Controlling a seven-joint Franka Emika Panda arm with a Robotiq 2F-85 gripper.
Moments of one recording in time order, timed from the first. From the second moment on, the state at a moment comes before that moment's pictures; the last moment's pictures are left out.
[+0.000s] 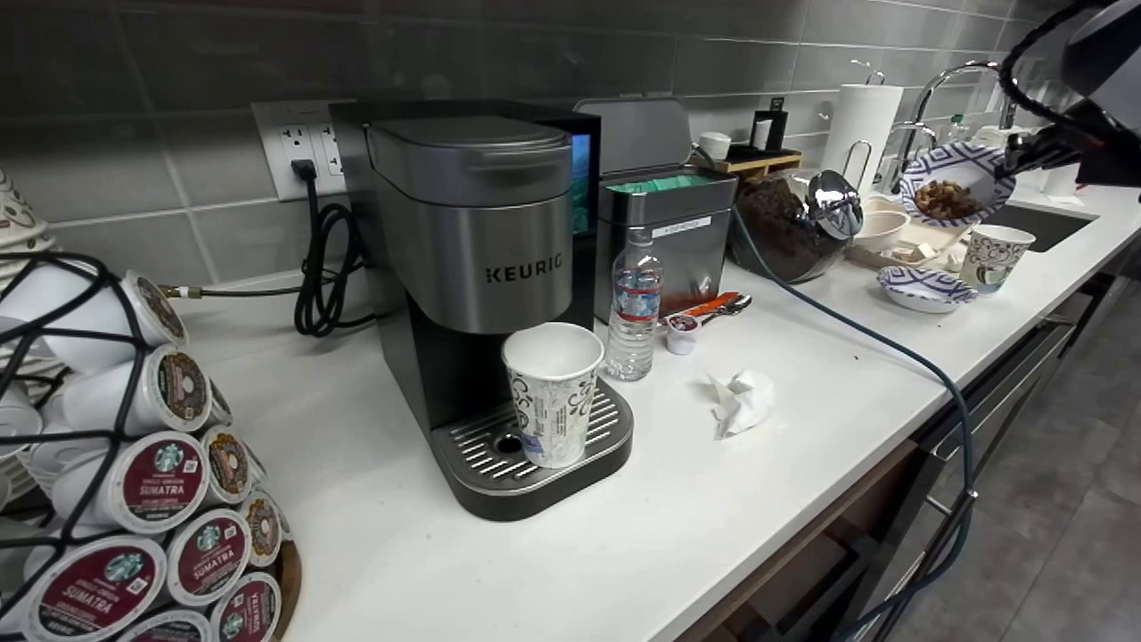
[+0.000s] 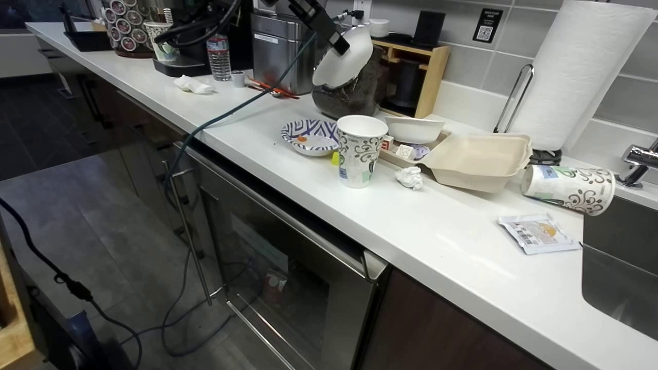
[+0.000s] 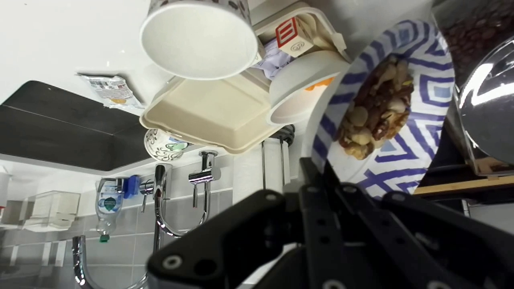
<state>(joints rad) -0.28 0.14 -0.14 -2.19 0.91 3.29 -0.75</state>
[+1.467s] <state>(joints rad) -0.29 0.21 -0.15 -2.32 0.47 3.67 -0.65</state>
